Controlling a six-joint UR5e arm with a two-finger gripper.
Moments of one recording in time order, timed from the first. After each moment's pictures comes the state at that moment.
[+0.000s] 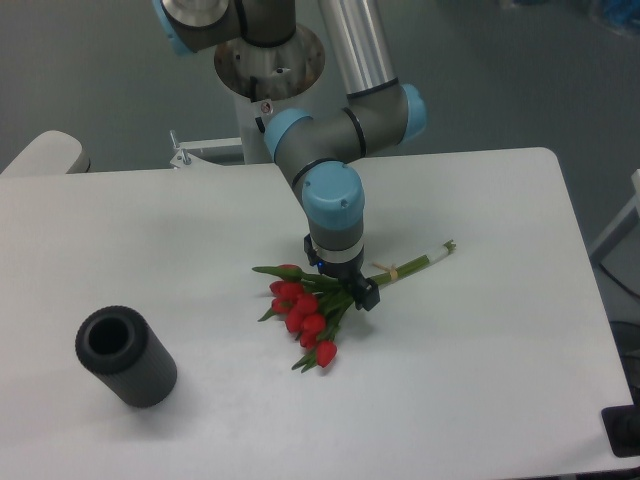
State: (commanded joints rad) arm 2.44 -1.98 -1.94 -0.75 1.64 1.29
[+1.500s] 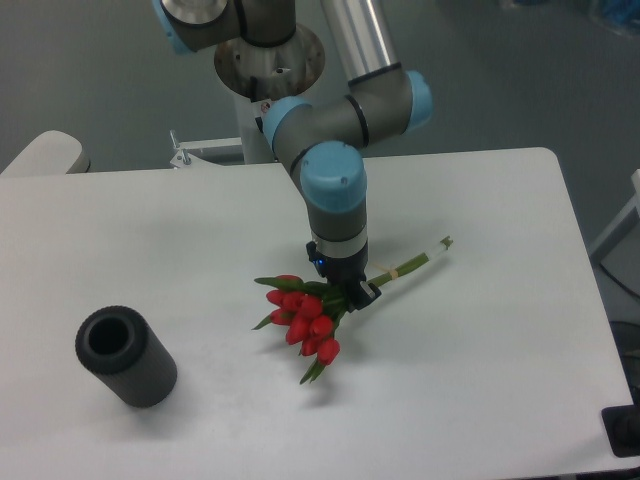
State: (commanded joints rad) arm 2.44 -1.85 -1.77 -0.80 1.43 1.29
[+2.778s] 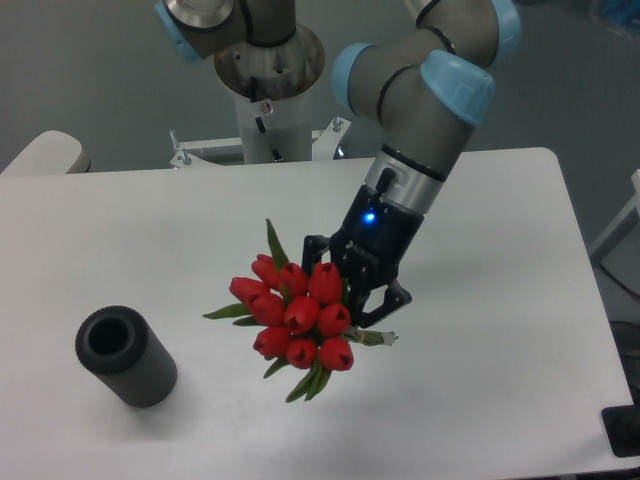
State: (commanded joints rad) arm 2.62 -1.87 -1.58 -0.84 0.69 1.16
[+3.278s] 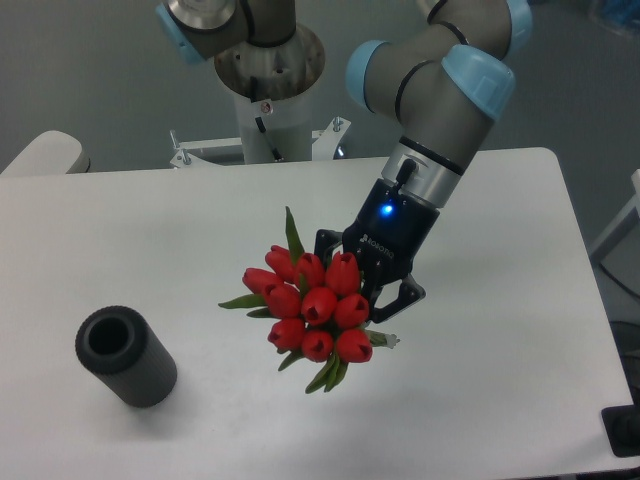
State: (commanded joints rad) arm 2.62 -1.87 -1.57 -0.84 0.69 1.16
